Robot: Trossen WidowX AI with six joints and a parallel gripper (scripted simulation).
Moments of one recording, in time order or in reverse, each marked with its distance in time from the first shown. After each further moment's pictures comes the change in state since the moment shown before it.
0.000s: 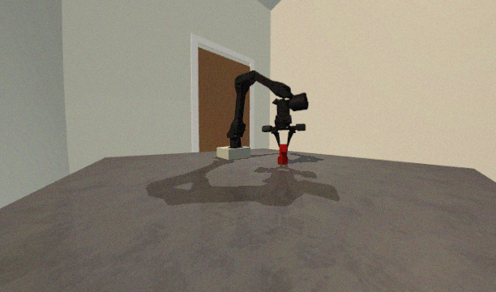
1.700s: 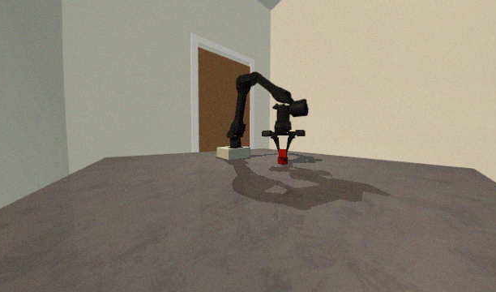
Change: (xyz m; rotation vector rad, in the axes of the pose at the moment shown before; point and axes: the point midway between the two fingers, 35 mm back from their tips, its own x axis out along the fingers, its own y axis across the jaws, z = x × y) arm 0.023 -0.003 -0.001 0.003 0.006 -0.017
